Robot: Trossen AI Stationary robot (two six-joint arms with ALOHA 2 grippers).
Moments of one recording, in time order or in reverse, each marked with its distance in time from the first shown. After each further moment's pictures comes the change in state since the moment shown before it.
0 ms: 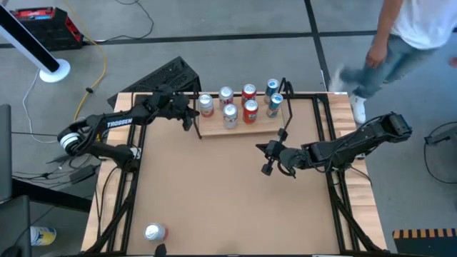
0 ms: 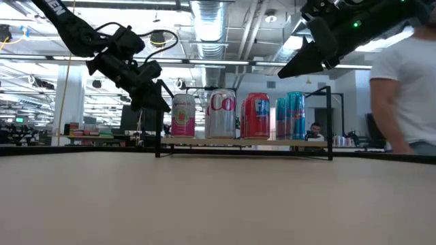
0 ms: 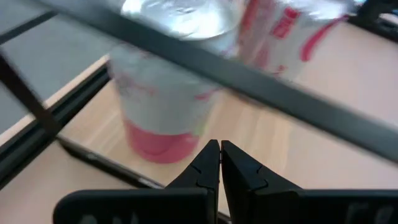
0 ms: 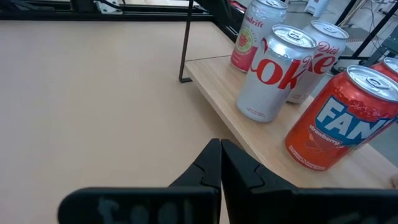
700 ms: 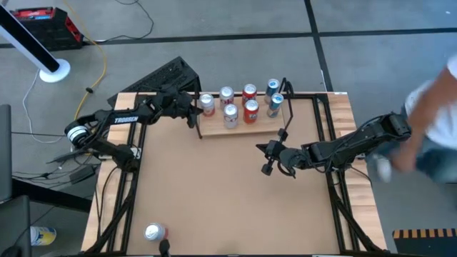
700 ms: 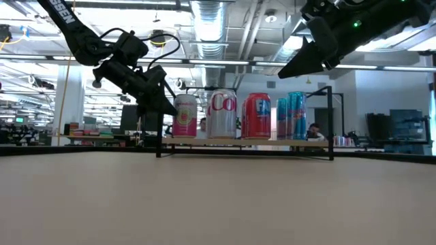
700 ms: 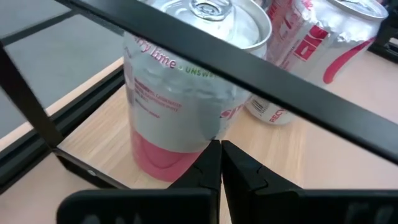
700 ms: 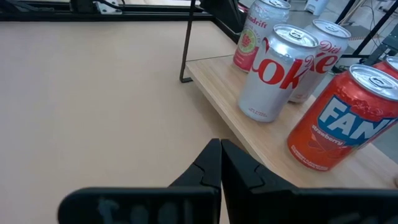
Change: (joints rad) left arm -0.004 0.108 0.000 0.165 -0.027 -0.080; right arm 0.001 0.000 0.000 -0.002 0.000 0.011
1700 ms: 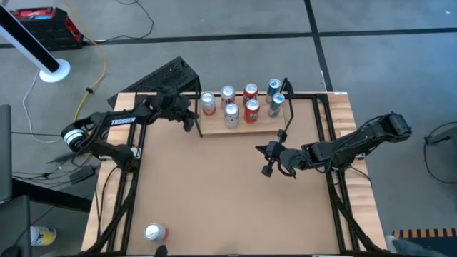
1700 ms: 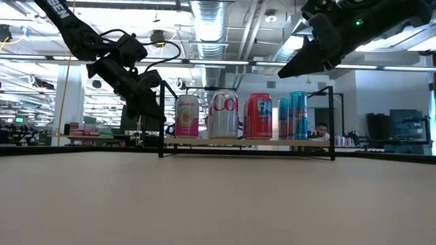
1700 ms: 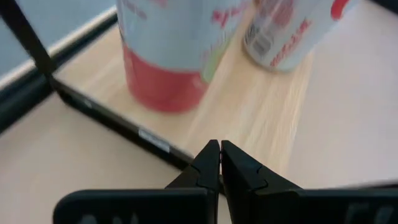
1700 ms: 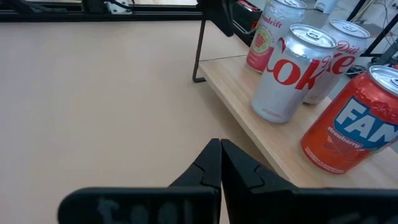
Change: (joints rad) left arm -0.003 -0.057 0.000 -0.214 -0.005 0.045; right arm 0.006 0.000 0.000 0.000 -0.026 0.008
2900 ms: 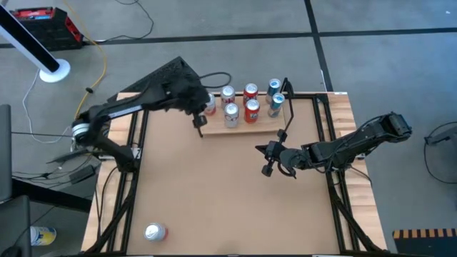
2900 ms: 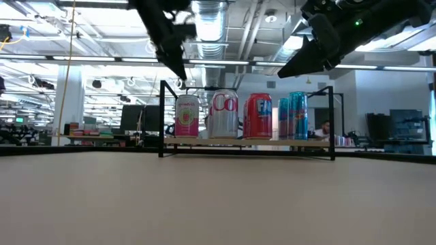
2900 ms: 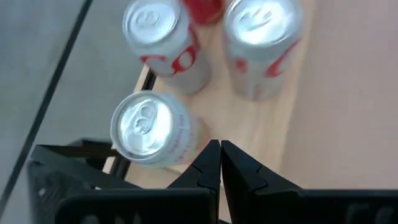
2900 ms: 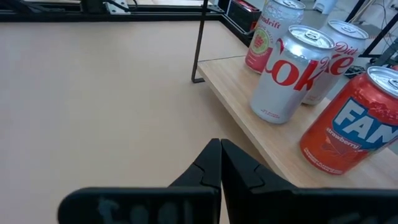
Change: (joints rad) left arm -0.319 0.129 0.739 -0.818 -0.492 0.266; right arm -0.001 0.000 0.000 0.003 0.000 -0.003
